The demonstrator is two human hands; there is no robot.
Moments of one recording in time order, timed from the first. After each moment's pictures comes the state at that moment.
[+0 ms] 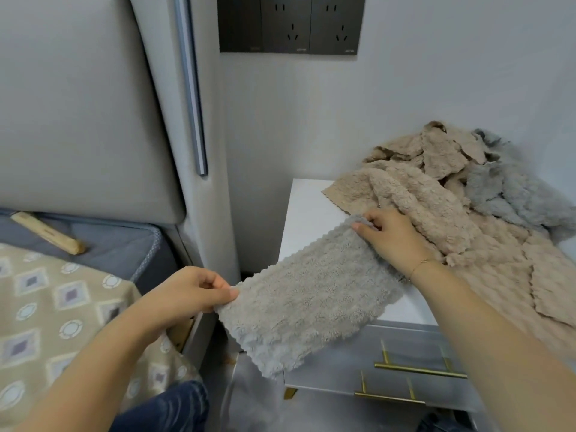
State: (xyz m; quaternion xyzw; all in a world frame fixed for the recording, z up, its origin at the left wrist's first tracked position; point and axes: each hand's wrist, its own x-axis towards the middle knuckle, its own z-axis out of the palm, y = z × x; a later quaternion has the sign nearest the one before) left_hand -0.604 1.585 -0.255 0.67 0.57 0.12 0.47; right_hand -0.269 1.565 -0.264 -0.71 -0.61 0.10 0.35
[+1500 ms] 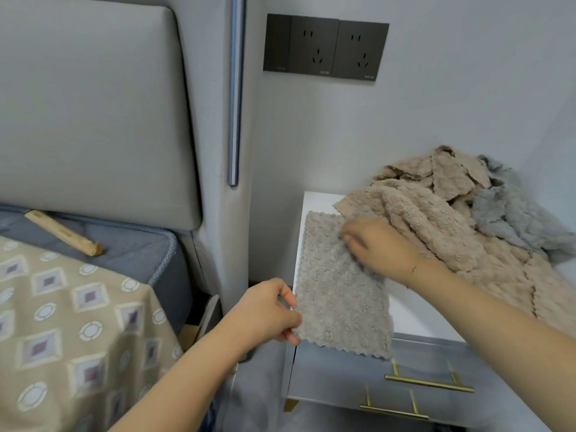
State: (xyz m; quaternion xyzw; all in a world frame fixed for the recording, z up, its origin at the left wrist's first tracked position) left_hand -0.549 1.553 -0.253 0.67 0.50 0.13 0.53; right_hand -0.300 1.578 -0.244 -0.65 -0.75 -0.01 0.13
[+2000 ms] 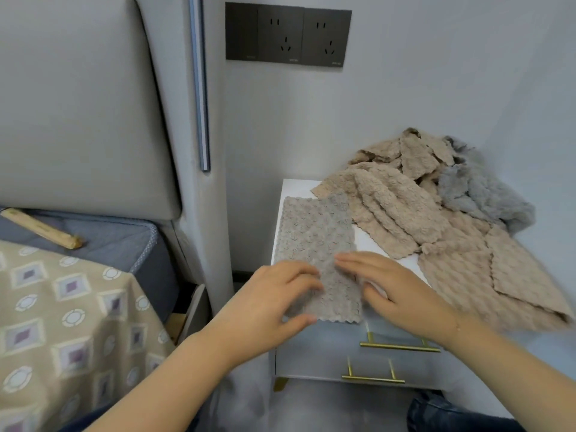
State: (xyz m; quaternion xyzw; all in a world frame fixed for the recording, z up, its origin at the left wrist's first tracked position) left_hand -0.542 1.530 -0.274 0.95 0.20 0.20 0.11; right_hand -0.297 1.452 -0.264 -0.59 -0.78 0.08 0.19
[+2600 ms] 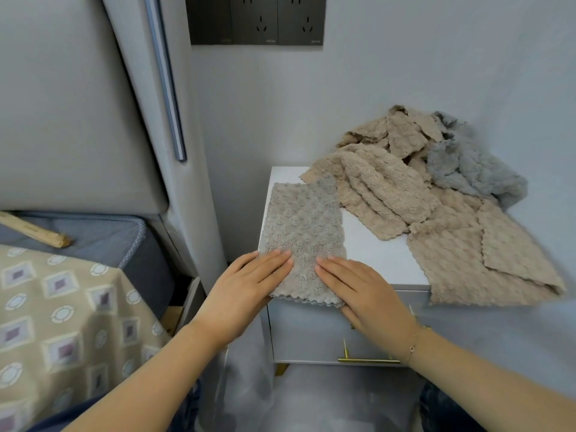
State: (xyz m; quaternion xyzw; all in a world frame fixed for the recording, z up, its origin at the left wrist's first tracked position) left_hand -0.546 1.553 -0.321 0.96 0.20 0.20 -0.07; right_hand -0.307 1.447 -0.335 -0.53 -0.81 -0.15 0.20
